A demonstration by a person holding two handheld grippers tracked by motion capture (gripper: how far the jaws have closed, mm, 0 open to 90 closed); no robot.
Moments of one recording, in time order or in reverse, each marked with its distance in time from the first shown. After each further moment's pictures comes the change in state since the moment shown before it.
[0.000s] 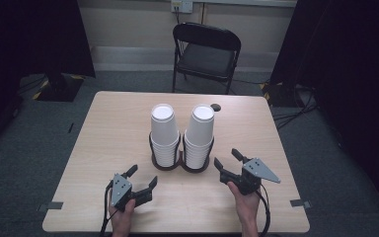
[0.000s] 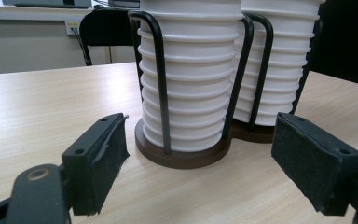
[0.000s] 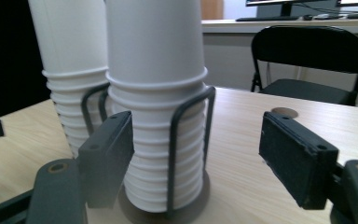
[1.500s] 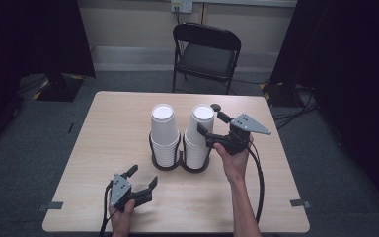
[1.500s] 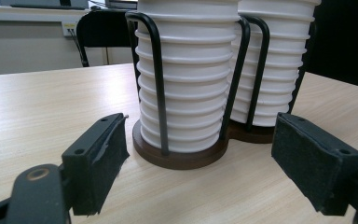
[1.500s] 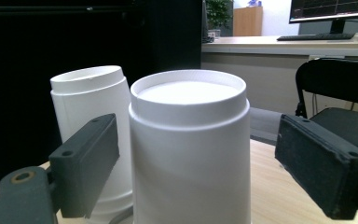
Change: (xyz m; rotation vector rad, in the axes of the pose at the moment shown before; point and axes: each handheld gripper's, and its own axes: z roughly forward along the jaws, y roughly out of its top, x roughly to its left) left arm 0.000 0.000 0.000 -0.003 -0.011 -0.002; right arm 0.004 0.098 0.068 -0.036 0.163 0.006
